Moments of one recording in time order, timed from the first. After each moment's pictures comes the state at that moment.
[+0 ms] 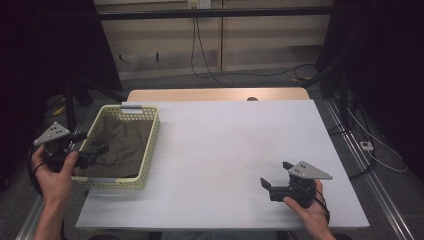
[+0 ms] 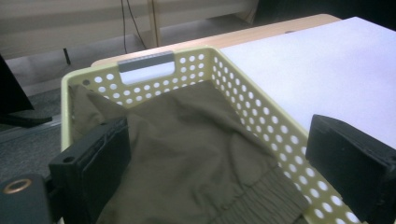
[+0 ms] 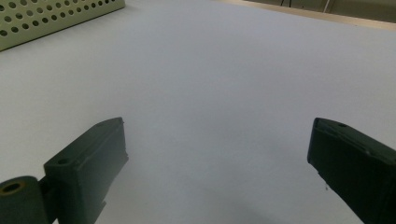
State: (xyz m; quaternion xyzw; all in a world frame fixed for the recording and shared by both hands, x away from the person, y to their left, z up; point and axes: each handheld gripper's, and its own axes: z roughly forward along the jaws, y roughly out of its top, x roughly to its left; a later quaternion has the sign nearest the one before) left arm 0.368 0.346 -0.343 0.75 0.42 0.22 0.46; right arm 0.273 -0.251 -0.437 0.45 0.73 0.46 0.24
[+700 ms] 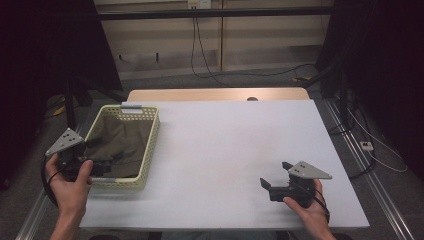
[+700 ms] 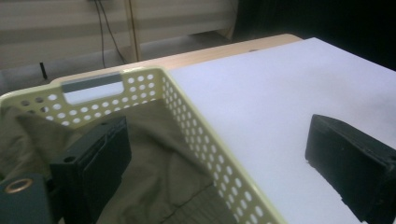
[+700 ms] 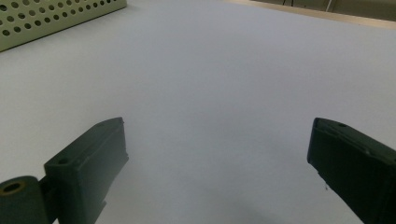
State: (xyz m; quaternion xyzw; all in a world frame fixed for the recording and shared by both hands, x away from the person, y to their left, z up) left arm 0.342 0.293 -0.331 0.74 0.40 0.21 0.50; right arm 0.273 -0.251 -0.437 0.45 0.73 0.46 0.24
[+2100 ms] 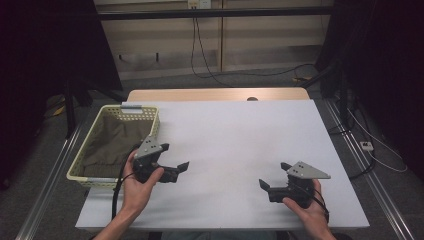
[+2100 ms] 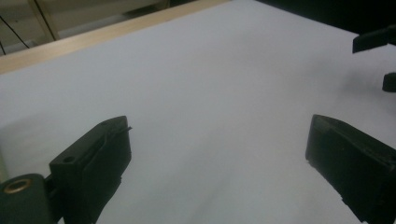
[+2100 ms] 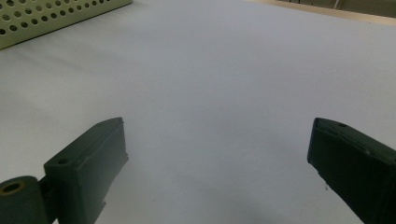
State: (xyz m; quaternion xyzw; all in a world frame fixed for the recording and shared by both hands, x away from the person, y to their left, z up) left arm 0.351 0.152 -0.388 0.81 0.30 0.14 0.48; right arm 0.274 -0.249 -0.438 0.44 0.74 0.46 0.23
